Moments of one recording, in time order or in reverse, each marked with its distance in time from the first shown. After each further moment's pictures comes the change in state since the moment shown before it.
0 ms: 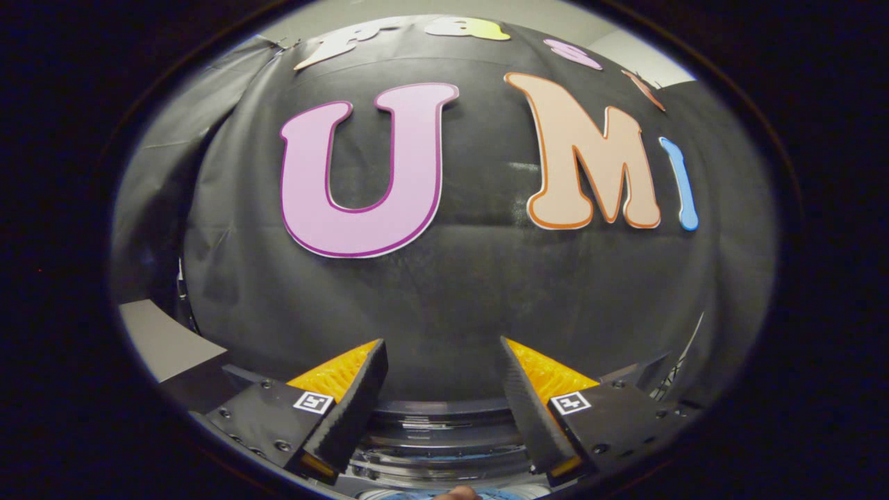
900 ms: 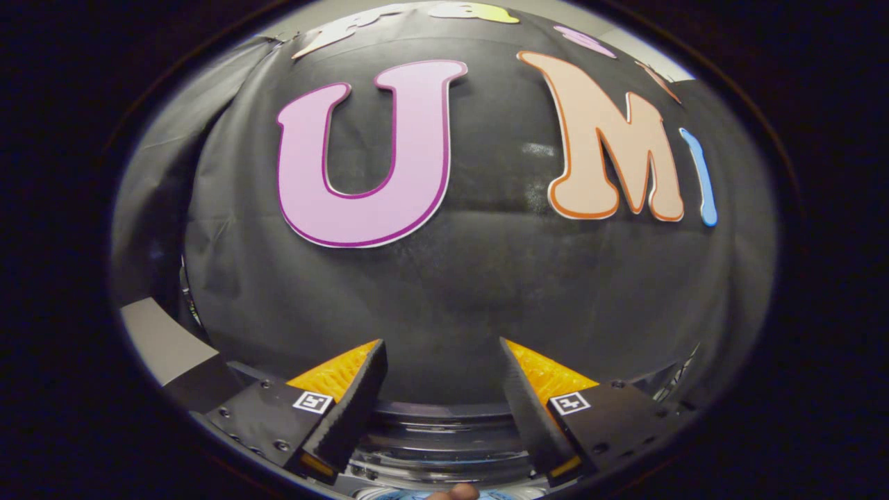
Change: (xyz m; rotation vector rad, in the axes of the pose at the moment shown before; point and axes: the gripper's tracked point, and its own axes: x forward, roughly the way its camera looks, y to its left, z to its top) arm 0.003 0.006 -0.009 -0.018 0.100 0.055
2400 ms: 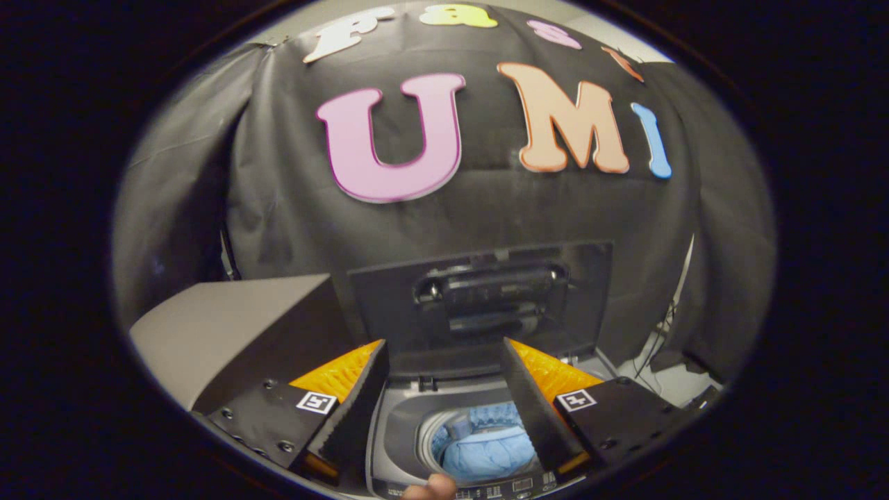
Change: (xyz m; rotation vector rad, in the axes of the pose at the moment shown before) arm -0.181 0.054 -0.040 0.078 0.084 -0.047
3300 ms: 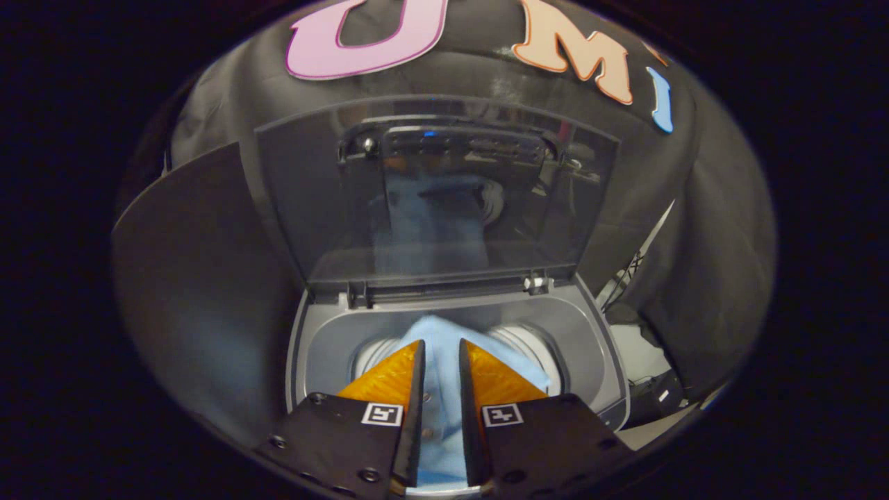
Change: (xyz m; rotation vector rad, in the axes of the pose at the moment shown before) arm 0.025 -0.048 -0.131 -0.075 0.455 -0.153
